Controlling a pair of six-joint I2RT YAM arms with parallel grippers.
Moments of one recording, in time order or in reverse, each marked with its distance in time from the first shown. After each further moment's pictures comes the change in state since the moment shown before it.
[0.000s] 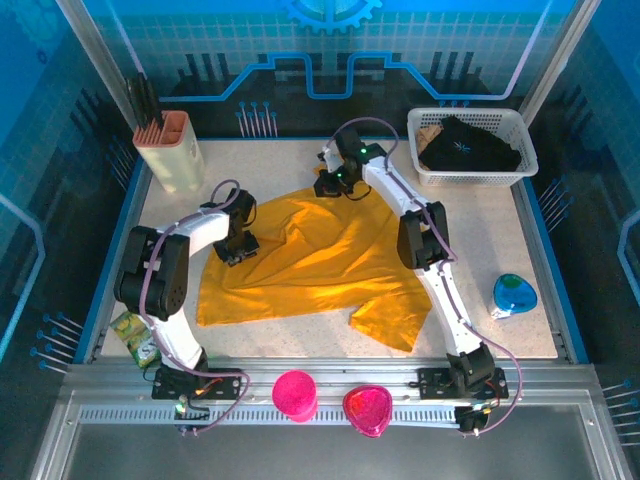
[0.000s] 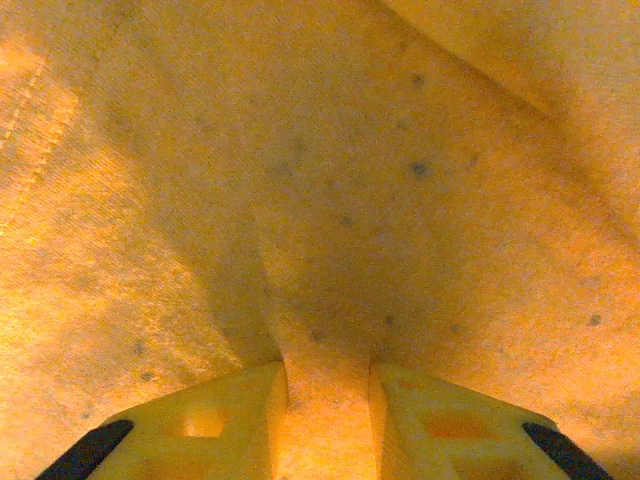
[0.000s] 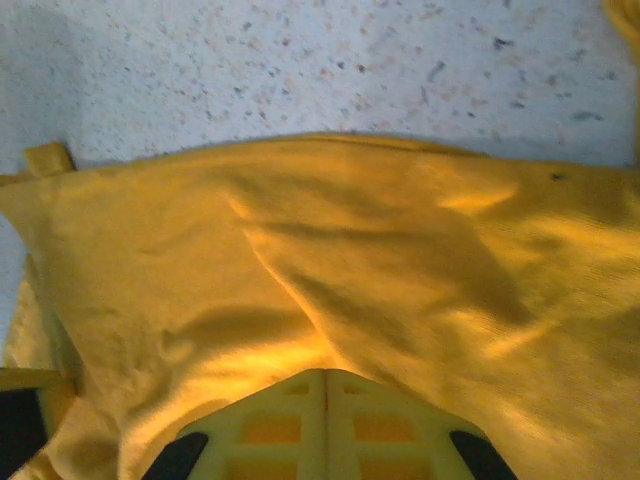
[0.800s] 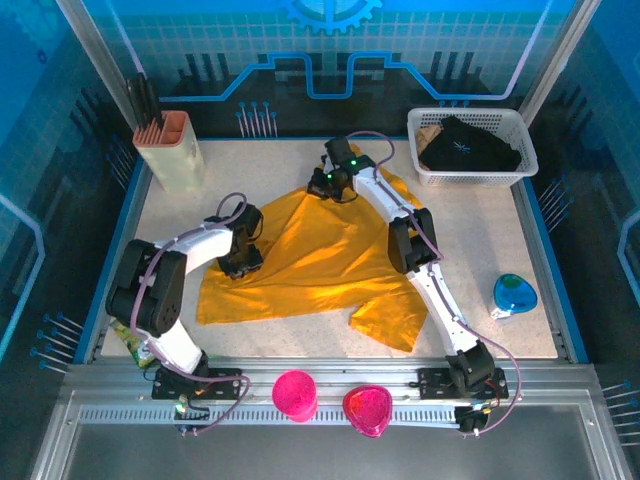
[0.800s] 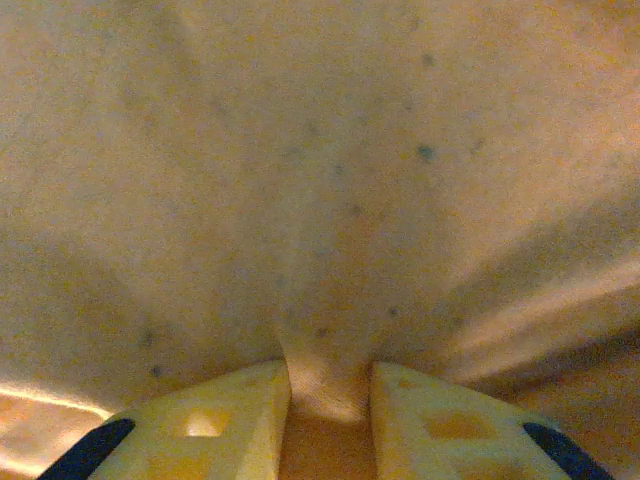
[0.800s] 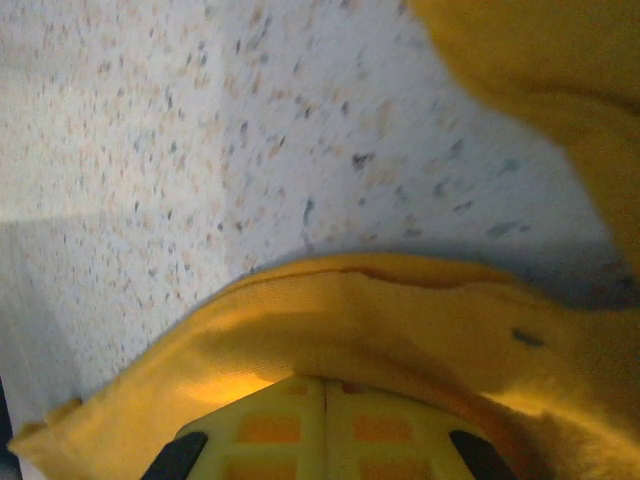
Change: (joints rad) left arm -0.082 -0.129 -0.155 0.005 -0.019 -0.019; right arm 0.017 0.160 0.120 0.166 0.121 0.486
